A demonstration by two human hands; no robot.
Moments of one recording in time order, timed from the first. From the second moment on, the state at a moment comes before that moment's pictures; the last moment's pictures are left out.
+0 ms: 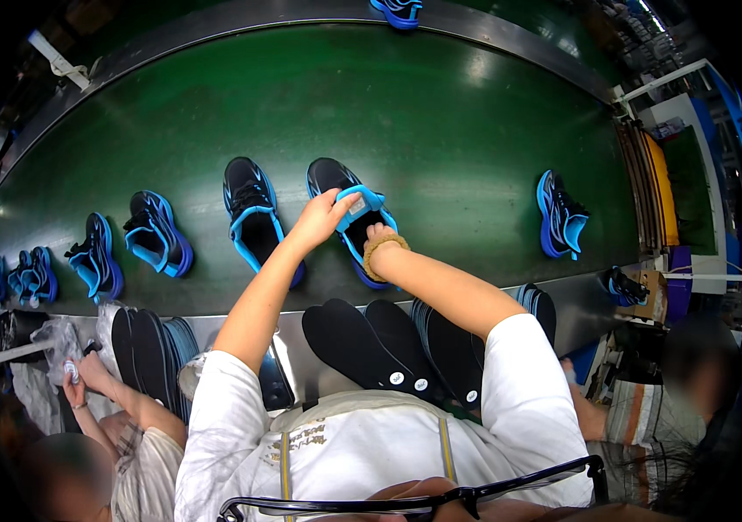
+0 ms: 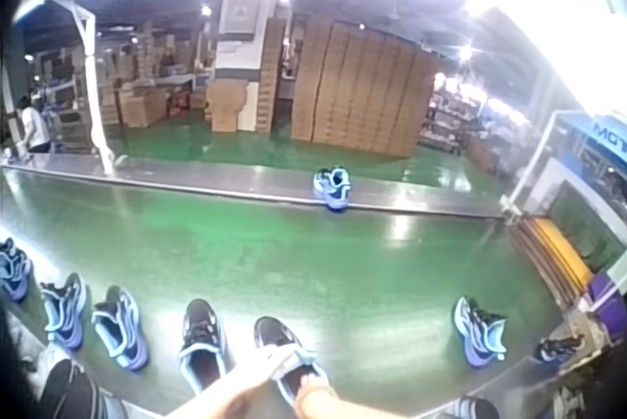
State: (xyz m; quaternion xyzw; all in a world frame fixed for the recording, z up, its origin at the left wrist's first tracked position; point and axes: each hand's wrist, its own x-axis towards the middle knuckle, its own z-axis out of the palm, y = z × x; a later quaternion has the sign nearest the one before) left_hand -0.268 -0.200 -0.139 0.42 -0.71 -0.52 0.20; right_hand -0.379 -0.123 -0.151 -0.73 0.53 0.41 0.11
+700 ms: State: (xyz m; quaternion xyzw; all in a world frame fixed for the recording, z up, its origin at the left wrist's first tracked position) left_hand -0.282 -0.193 -0.129 0.37 -0.91 -0.06 0.18; right_hand -0.394 -0.096 -0.136 -0.73 0.55 0.30 0.28
